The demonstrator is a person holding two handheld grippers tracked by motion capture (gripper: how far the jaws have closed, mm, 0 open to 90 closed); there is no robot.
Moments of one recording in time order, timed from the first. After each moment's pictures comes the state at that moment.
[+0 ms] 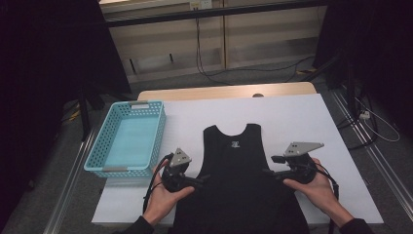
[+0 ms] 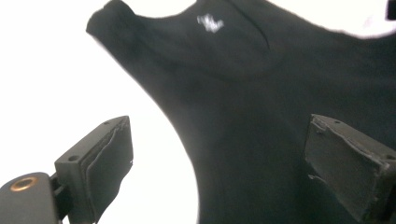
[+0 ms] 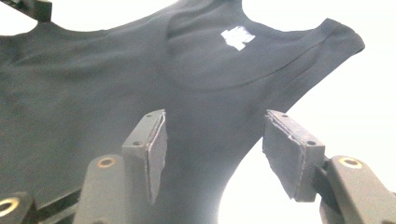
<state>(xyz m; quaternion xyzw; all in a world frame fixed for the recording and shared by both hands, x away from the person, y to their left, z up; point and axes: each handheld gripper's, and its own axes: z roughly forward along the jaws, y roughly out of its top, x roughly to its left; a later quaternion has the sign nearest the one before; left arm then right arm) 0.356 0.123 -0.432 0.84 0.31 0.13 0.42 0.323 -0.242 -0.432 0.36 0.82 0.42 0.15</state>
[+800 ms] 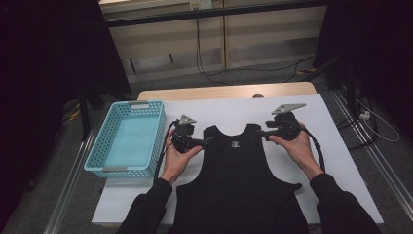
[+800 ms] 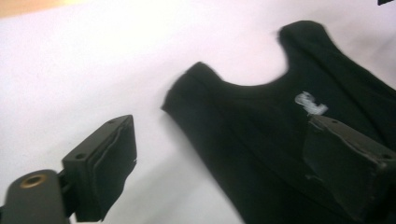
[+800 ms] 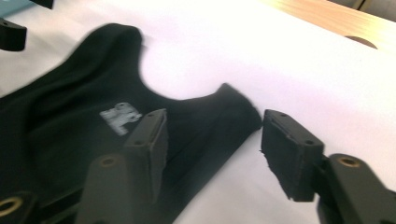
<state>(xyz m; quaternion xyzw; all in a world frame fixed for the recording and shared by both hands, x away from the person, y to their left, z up) 0.469 0.099 -0.436 0.81 0.39 0.13 0.42 0.442 -0.243 -0.424 0.42 0.80 0.40 0.18</state>
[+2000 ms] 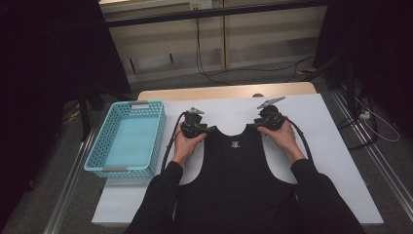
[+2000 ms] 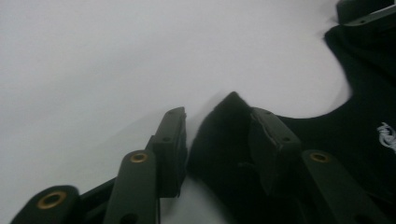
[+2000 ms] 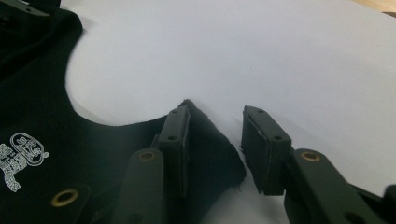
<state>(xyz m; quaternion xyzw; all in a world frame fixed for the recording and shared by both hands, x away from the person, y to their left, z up) 0.525 0.075 -0.465 0.83 0.37 0.10 0.41 0.508 -0.227 -0.464 0.43 0.81 0.36 0.16</state>
